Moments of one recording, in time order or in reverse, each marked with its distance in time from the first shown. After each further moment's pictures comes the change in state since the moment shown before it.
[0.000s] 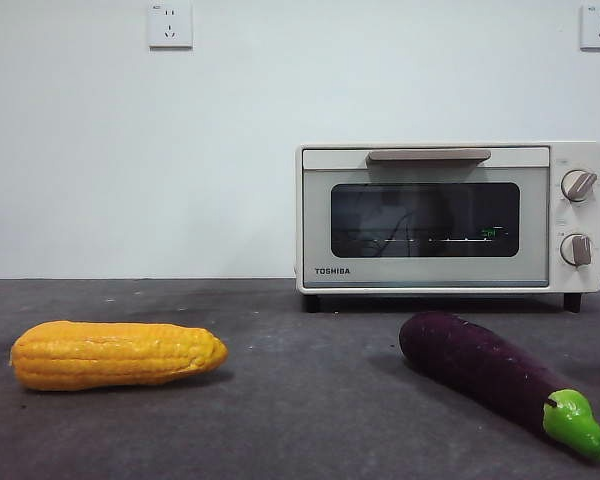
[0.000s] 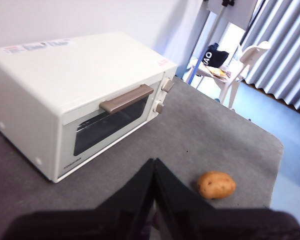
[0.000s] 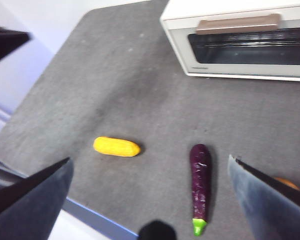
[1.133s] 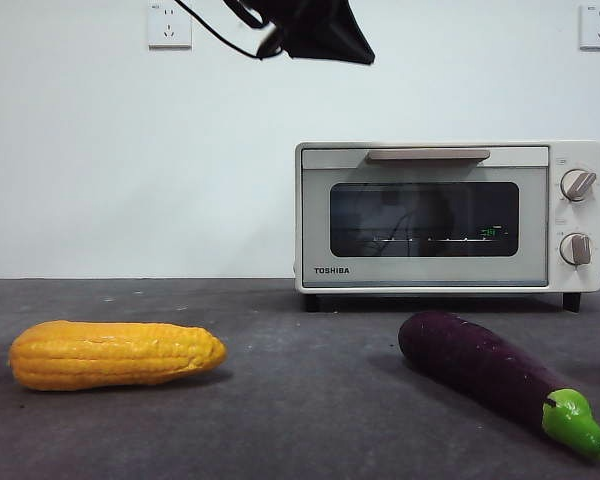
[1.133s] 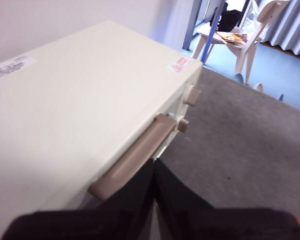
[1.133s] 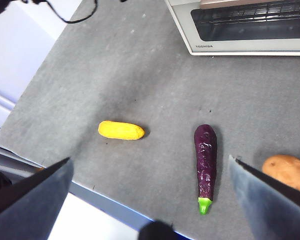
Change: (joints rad) left arm -0.275 0.750 0.668 0.011 -0.261 0.093; right arm 0.000 -0.002 0.000 -0.077 -0.006 -0.002
